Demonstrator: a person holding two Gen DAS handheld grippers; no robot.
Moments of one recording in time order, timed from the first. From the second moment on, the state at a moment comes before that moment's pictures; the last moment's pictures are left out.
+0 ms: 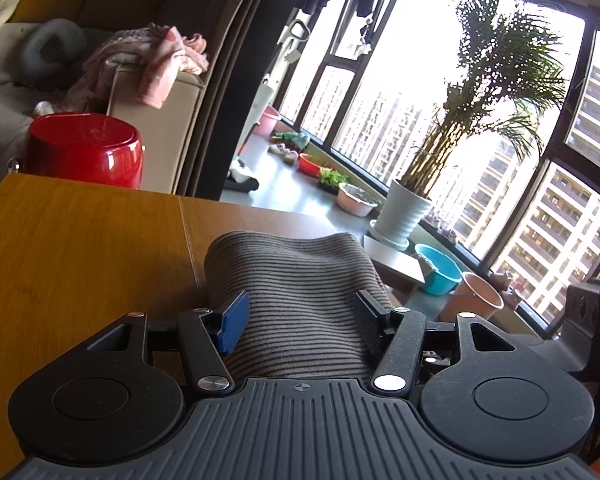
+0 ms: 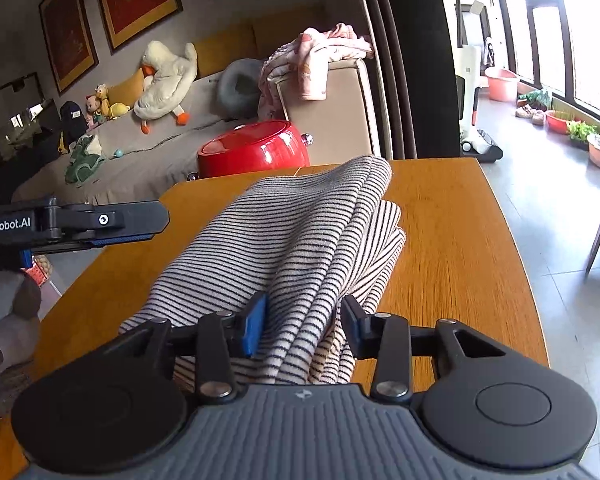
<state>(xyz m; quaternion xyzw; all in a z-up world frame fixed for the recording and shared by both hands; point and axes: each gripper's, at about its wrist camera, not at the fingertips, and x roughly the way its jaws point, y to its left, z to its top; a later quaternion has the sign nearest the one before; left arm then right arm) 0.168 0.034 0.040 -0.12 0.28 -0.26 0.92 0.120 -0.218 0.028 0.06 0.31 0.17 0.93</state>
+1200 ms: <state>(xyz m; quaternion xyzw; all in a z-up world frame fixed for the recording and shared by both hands) 0.172 0.031 0.009 -0.09 0.32 -0.25 0.91 0.193 -0.189 0.060 0.00 0.28 0.15 0.95</state>
